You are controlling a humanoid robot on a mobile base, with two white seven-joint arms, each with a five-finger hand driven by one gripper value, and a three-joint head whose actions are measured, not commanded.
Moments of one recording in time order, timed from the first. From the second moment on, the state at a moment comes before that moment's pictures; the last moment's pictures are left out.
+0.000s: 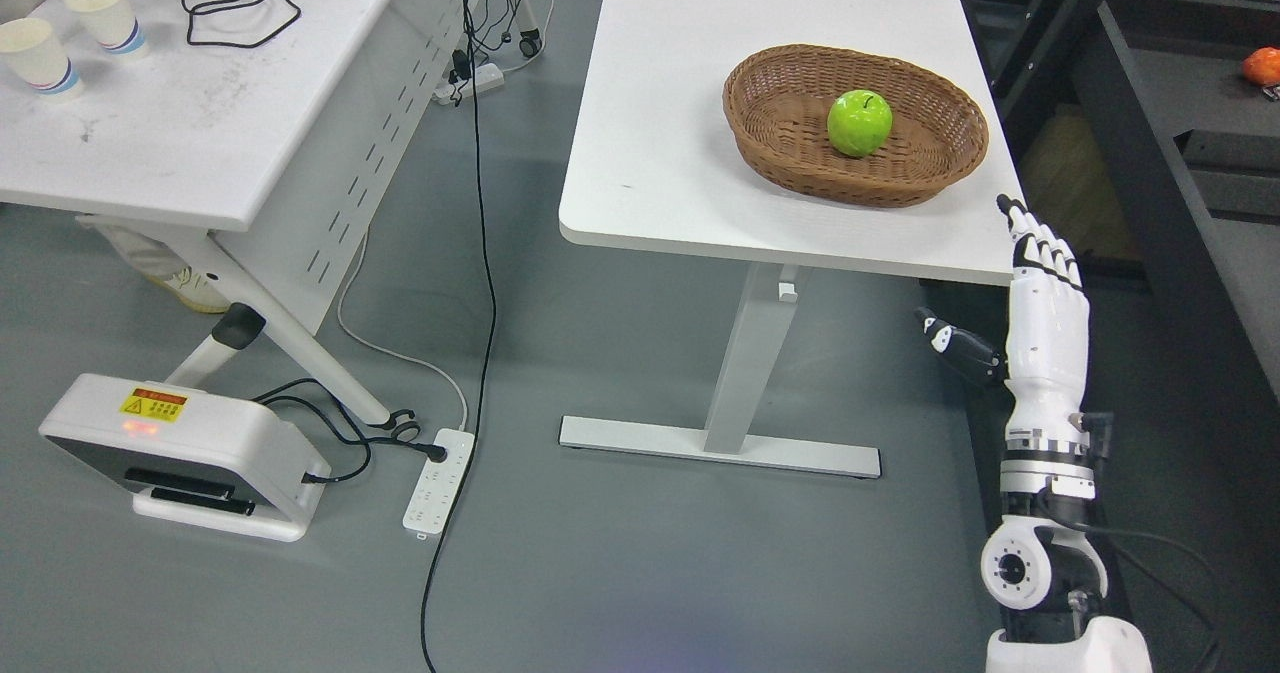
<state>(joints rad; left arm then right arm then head) -0.04 0.00 0.09 -0.04 -0.07 0.00 -0.19 0.00 -0.08 -0.06 -1.71 0.91 -0.11 -0.20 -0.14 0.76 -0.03</state>
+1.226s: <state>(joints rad) -0.04 0.00 0.09 -0.04 -0.07 0.00 -0.19 -0.04 -0.09 -0.03 -1.70 0.84 -0.12 0.02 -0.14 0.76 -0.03</state>
